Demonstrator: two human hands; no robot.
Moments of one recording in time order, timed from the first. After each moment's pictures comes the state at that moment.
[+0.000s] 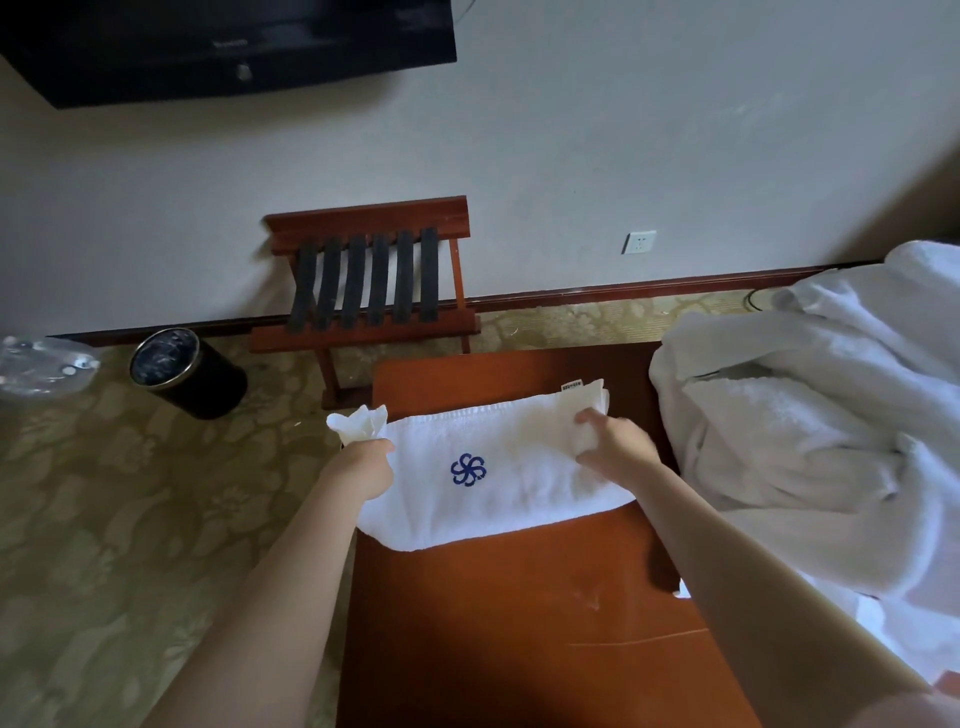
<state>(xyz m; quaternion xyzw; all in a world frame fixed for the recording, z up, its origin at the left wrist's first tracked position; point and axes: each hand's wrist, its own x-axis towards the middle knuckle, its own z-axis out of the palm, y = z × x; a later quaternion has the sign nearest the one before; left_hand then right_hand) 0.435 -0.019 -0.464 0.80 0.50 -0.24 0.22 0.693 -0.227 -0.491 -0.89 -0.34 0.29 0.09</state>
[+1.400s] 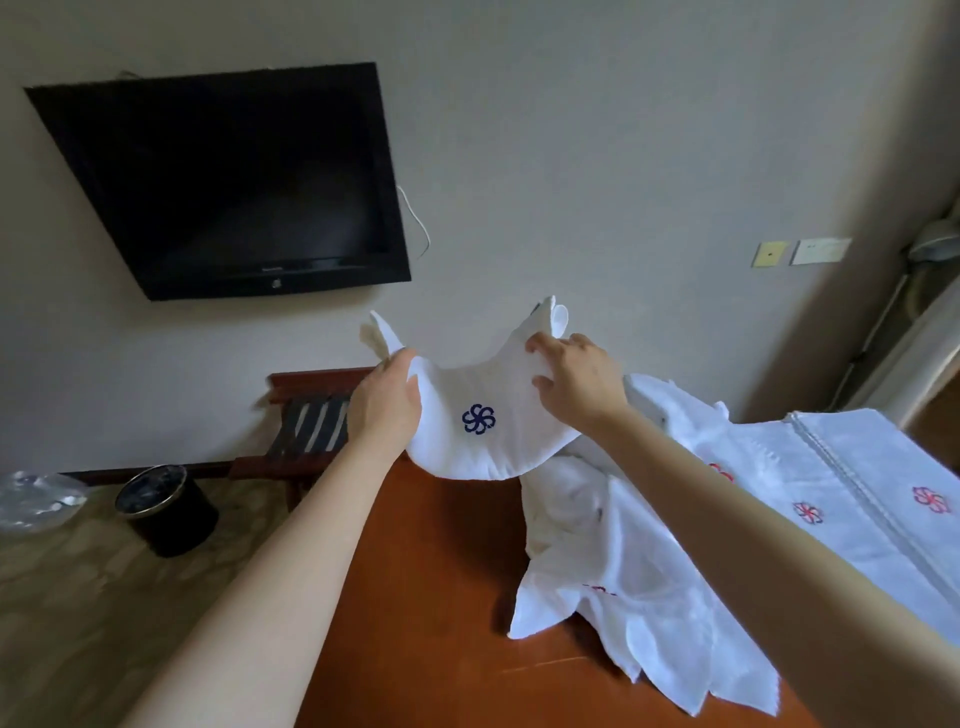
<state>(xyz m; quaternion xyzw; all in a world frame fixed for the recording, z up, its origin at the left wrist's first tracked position) 0.560 -0.237 -0.214 0.85 0.43 0.26 0.12 0.746 -0.373 -0.209 -0.80 -0.52 -0.17 0.25</state>
